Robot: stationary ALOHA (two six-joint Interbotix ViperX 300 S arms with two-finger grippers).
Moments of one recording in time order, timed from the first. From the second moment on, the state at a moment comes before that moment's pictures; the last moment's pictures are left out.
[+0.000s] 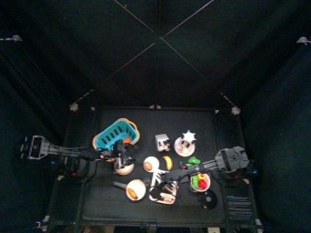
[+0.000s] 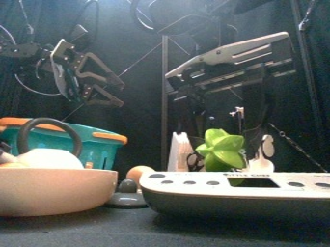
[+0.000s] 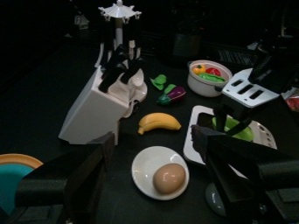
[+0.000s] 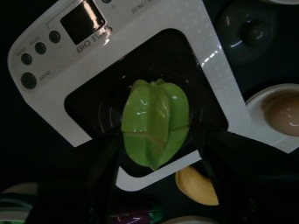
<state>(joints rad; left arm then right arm) 0.07 -0.38 1.11 -0.16 -0.55 0.04 0.19 0.25 0.19 -0.01 0.99 -0.63</state>
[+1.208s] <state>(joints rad) 0.07 -0.38 1.11 -0.16 -0.54 0.04 0.19 0.10 0.28 -0.03 1.02 -0.28</state>
